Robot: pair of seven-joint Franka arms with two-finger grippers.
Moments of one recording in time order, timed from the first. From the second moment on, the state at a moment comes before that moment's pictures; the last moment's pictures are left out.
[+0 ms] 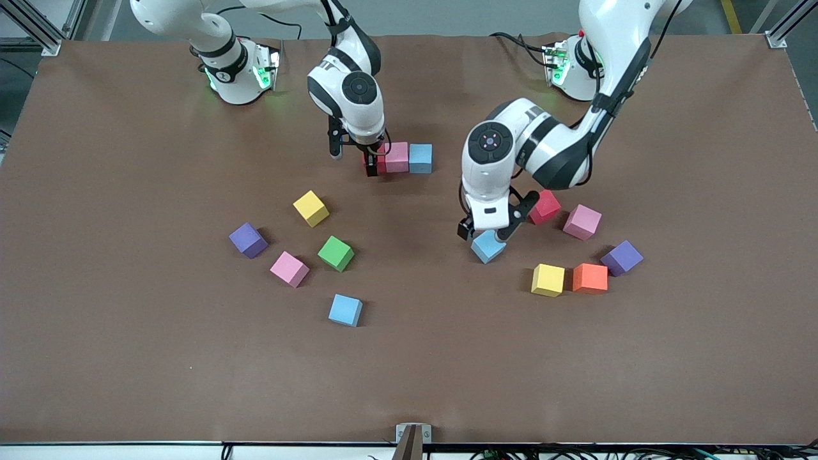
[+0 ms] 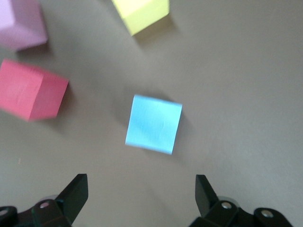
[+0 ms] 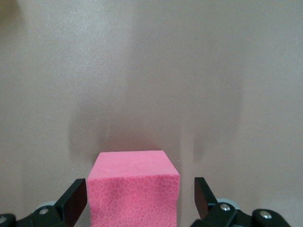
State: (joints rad) left arm -0.34 0.45 -0.34 -1.82 0.28 2.17 -1.64; right arm 0.92 0.34 0.03 -2.30 0.10 2.53 2.36
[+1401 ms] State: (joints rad) left arm -0.23 0.53 -0.34 -1.93 0.31 2.45 -1.61; right arm 0.80 0.15 0.01 -2.23 0.10 2.25 2.10
